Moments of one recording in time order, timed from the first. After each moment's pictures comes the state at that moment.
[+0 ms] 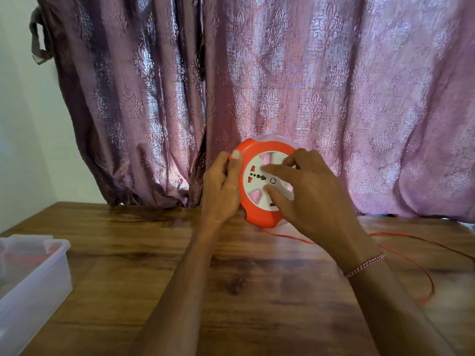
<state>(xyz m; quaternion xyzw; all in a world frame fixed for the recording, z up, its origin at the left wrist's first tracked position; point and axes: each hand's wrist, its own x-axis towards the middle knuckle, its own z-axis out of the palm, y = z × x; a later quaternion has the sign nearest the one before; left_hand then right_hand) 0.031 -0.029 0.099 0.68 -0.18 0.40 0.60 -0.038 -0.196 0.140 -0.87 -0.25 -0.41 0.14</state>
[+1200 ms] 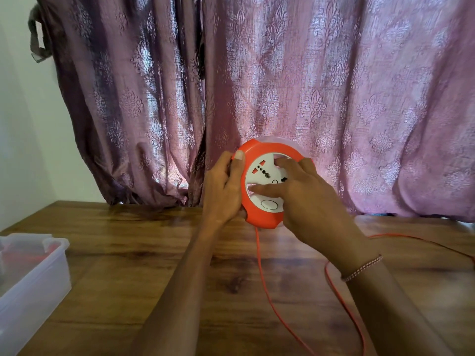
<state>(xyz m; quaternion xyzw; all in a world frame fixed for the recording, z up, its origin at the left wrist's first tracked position) 0.024 -0.031 0.101 0.70 -0.16 0.39 0.58 -0.043 -0.195 0.138 -0.92 -0.26 -0.29 0.05</state>
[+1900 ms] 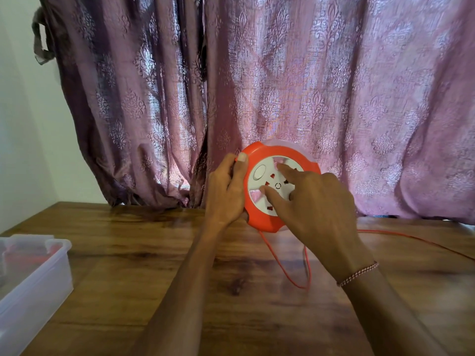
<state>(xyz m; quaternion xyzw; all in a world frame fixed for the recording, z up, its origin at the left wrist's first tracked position) 0.022 -0.033 0.101 0.71 -0.16 0.39 0.57 -0.046 -0.186 0.132 -0.91 -0.09 -0.40 0.10</state>
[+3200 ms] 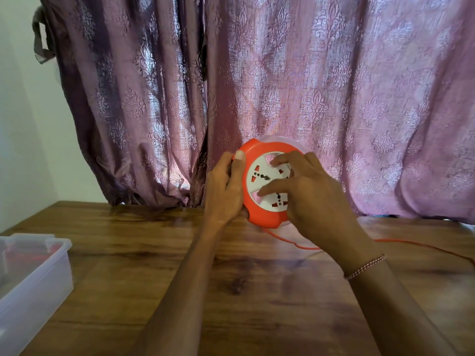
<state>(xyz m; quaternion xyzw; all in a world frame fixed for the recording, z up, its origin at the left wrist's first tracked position) 0.026 -0.031 0.099 0.69 -0.16 0.40 0.58 -0.034 -0.198 0.136 -0.87 -0.29 -0.40 0.09</state>
